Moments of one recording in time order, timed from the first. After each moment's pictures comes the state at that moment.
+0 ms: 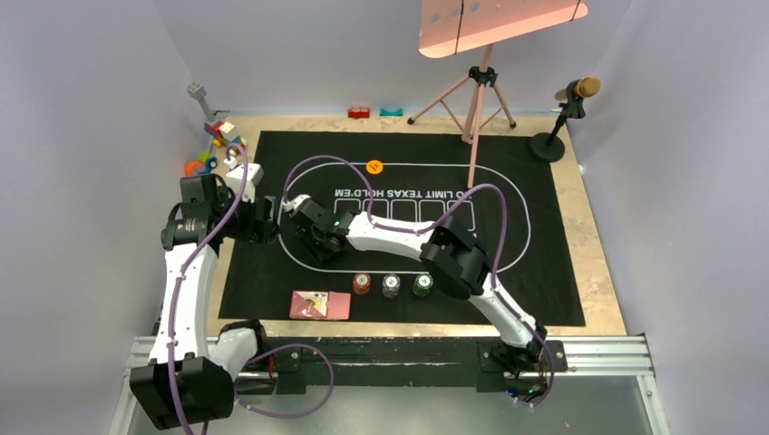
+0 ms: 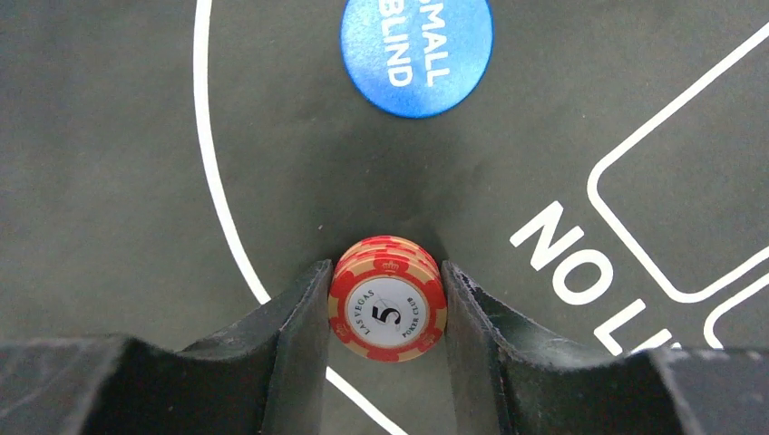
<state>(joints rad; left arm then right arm) 0.18 1.00 0.93 -0.80 0.38 0.26 1.09 2.30 1.85 -0.51 0.16 0.27</state>
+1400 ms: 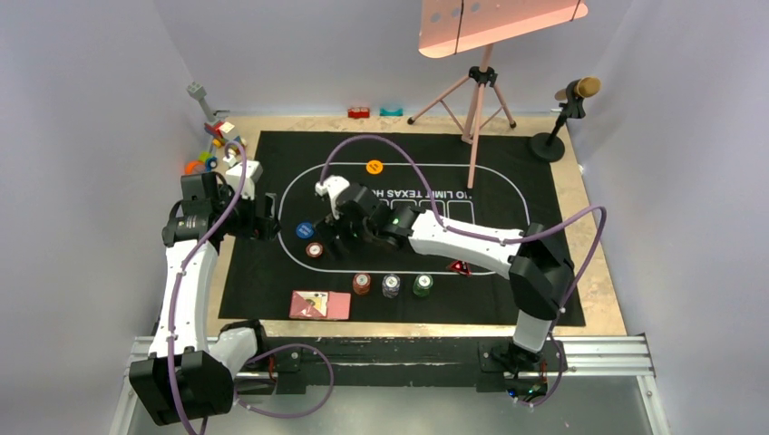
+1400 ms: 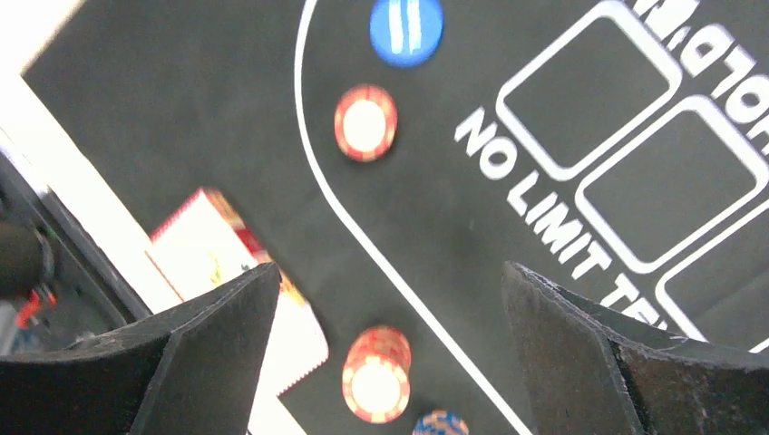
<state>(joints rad) 0.18 1.02 0.93 -0.77 0.38 0.24 1.04 1.79 1.45 -0.35 0.07 0.24</state>
